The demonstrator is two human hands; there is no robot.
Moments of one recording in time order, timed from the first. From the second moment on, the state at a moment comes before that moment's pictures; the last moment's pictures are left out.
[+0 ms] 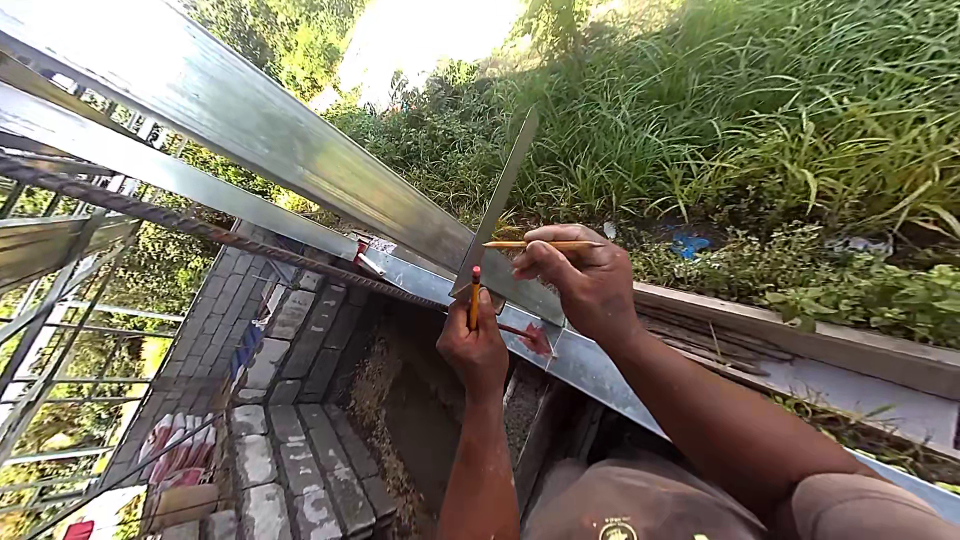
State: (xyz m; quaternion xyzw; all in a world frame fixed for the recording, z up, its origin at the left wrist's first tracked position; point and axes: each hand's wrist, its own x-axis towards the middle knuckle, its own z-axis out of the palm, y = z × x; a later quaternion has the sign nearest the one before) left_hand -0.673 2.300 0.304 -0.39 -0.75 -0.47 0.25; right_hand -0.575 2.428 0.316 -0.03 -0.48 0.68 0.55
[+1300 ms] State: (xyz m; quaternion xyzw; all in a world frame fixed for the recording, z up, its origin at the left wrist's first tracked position) left_hand -0.672 2.300 0.304 -0.39 -0.74 -0.49 0.23; right_hand -0.593 2.432 0.328 0.03 -0.56 0.64 0.53
